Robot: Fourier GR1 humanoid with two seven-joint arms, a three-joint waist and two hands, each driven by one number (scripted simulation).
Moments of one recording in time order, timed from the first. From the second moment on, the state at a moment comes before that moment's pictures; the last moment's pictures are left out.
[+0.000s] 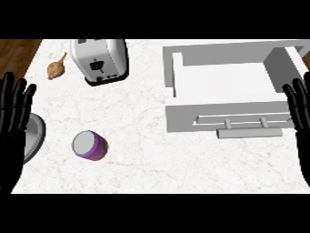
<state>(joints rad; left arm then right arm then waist) 0.01 0.09 0.00 -2.10 -0.01 0.02 0.02 0.01 -0.11 0.00 -2.10 -0.01 0.01 0.03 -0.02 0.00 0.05</state>
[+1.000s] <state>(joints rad) -0.09 0.72 0.02 -1.67 0.73 -1.02 -0.05 0.16 -0.12 -0.12 -2.10 -0.09 -0.03 0.16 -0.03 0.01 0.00</state>
